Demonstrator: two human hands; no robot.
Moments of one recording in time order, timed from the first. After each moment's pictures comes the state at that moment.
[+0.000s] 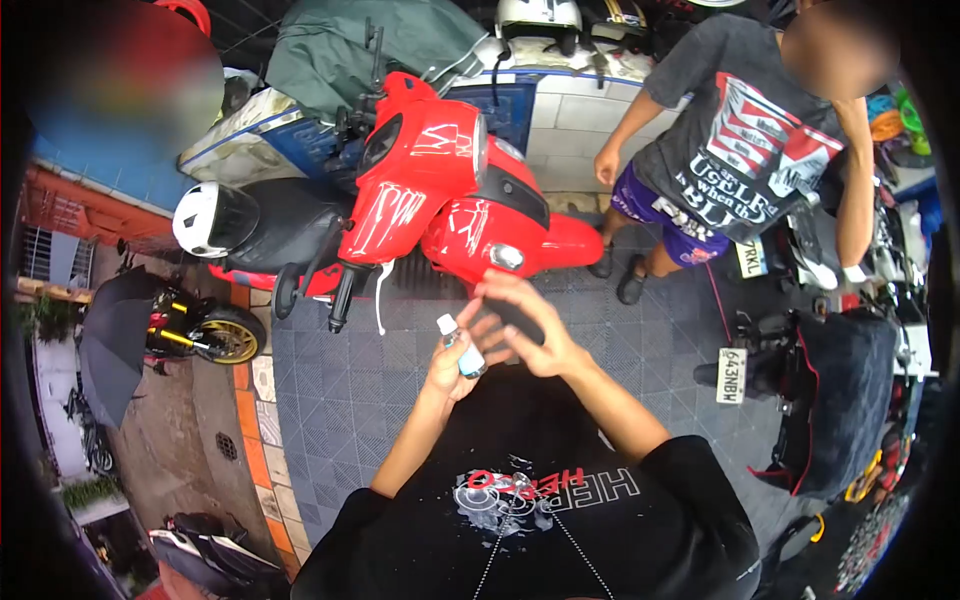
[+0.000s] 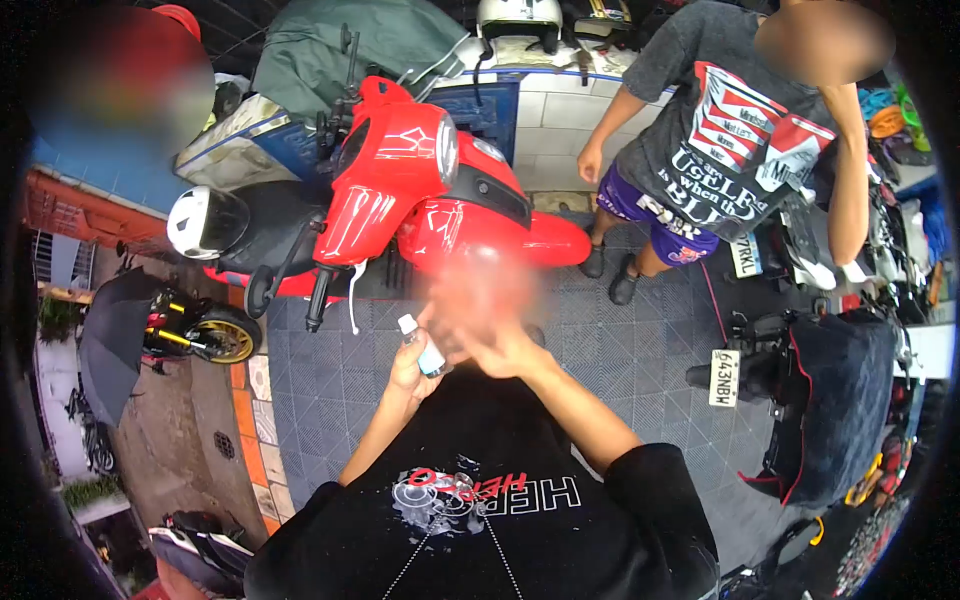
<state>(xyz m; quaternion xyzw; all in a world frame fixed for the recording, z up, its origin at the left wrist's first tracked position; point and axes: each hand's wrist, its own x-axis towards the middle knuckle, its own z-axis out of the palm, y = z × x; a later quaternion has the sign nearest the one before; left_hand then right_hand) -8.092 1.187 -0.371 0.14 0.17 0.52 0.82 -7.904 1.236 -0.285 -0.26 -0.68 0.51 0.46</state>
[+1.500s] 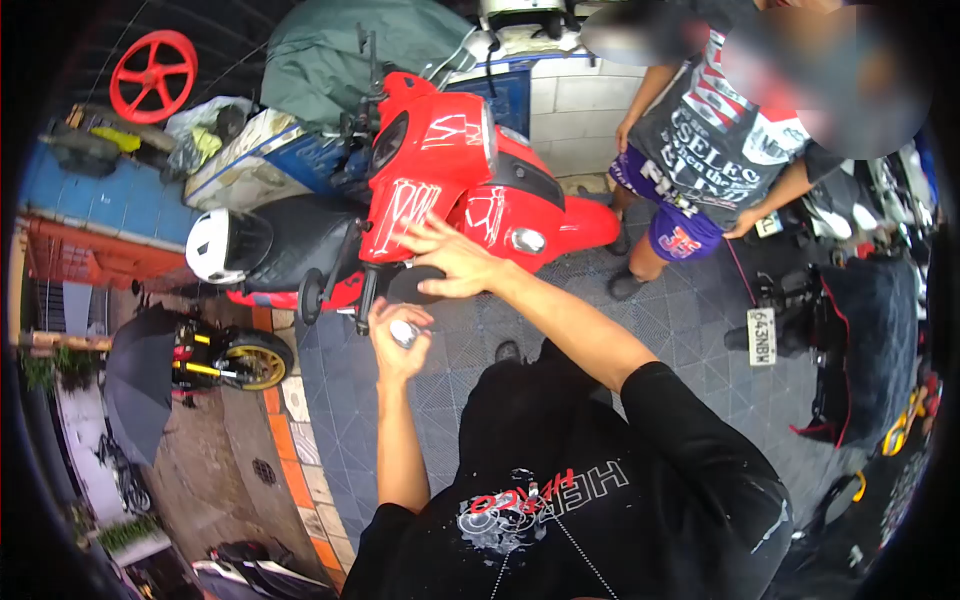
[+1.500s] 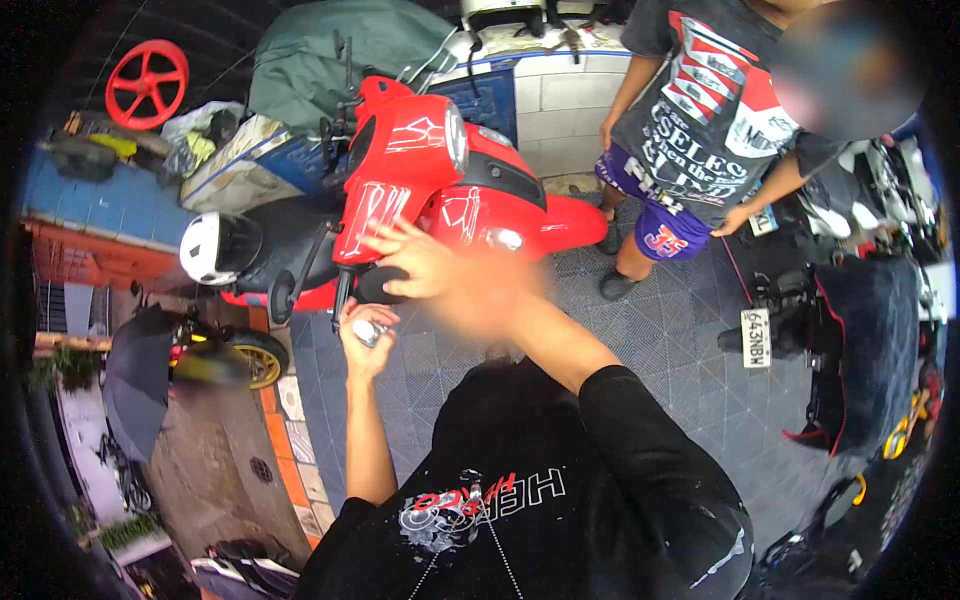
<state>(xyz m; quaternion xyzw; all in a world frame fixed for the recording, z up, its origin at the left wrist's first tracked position) -8.224 1.216 -0.336 0.70 0.53 0.40 0.26 -8.034 1.348 -0.357 -0.18 -0.90 0.24 0.33</state>
